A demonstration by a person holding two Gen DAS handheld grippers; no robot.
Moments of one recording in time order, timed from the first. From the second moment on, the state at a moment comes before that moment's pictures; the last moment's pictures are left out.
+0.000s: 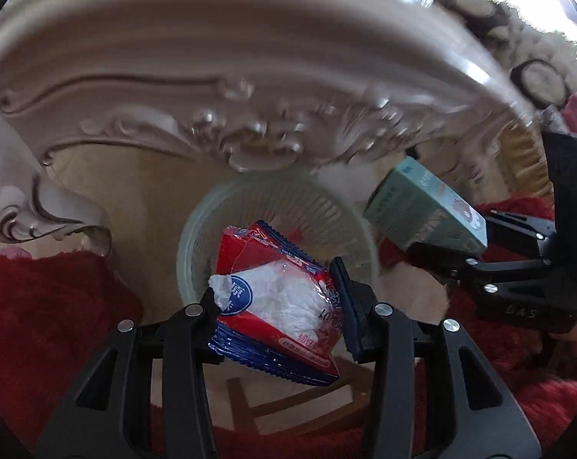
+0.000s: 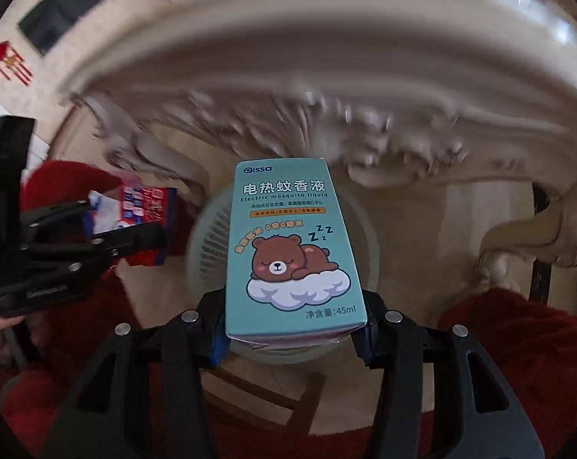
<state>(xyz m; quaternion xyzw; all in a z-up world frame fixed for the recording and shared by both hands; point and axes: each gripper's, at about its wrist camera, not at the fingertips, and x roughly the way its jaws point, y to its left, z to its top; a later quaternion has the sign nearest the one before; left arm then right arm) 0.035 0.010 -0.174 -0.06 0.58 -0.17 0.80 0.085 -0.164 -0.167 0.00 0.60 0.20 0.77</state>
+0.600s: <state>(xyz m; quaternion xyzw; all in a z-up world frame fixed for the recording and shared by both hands) 0.042 0.002 -0.184 -0.01 0.58 -0.12 0.81 0.066 -0.152 -0.180 -0.06 0.58 0.19 0.79</state>
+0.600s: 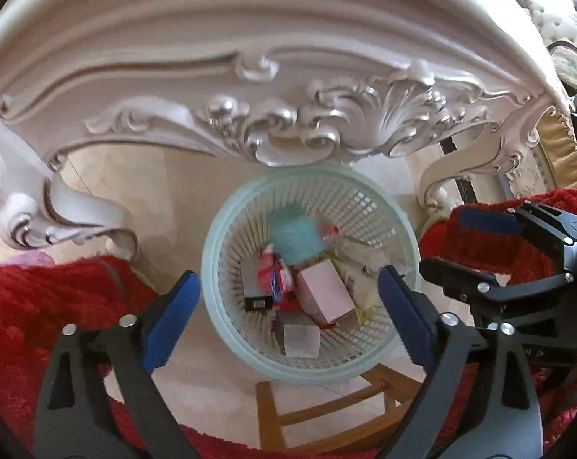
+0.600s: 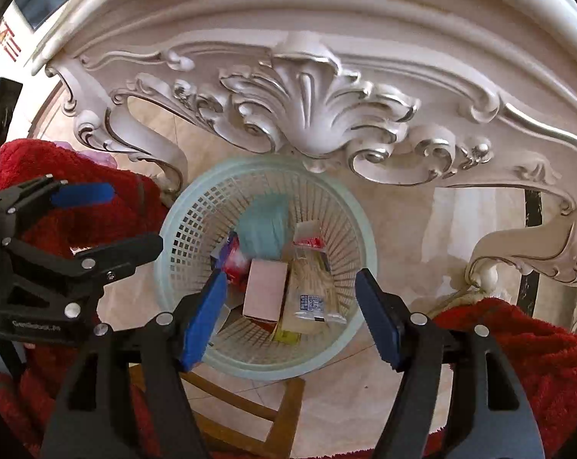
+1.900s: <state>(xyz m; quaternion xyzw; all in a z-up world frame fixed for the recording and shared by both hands) 0.331 0.011 0.029 -0.03 0.34 -0.10 0.93 0.312 -0.239 0.013 0.03 0.37 0.18 0.91</state>
